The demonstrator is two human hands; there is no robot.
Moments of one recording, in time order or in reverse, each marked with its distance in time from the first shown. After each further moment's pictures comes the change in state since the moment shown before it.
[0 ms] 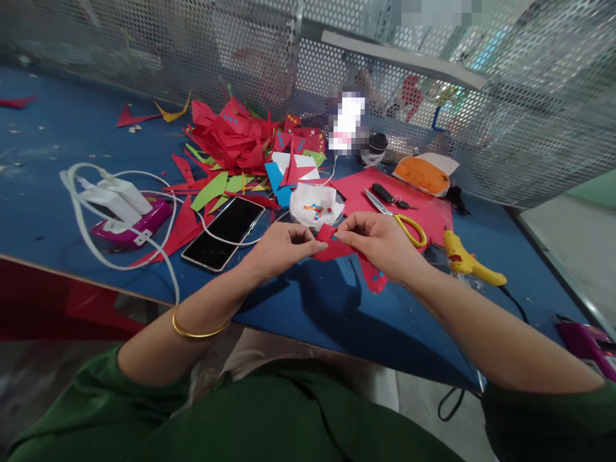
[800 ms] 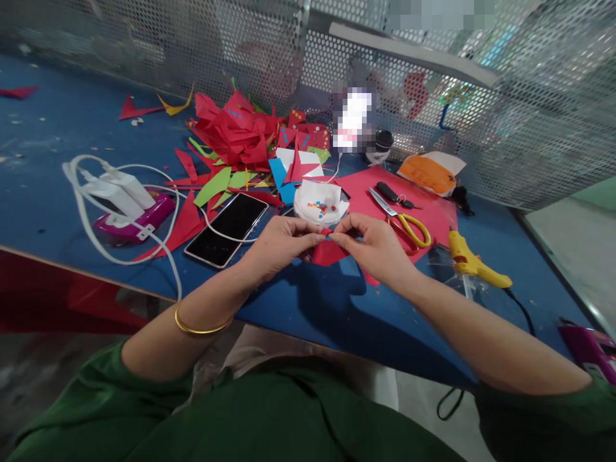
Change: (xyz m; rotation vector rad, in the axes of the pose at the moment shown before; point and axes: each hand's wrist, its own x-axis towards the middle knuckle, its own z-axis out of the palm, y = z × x) left_hand -0.001 0.001 0.000 -0.200 0.049 -0.090; right_hand 0.001 0.005 0.017 -0.267 0.099 -0.132
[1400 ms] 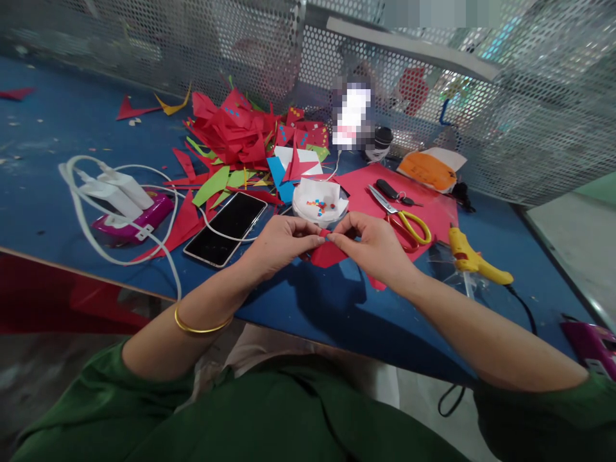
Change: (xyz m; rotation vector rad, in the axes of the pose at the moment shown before) left_hand -0.002 0.005 0.002 0.018 -0.013 -0.051; right_hand -0.002 -0.002 0.002 -0.031 0.020 0.041
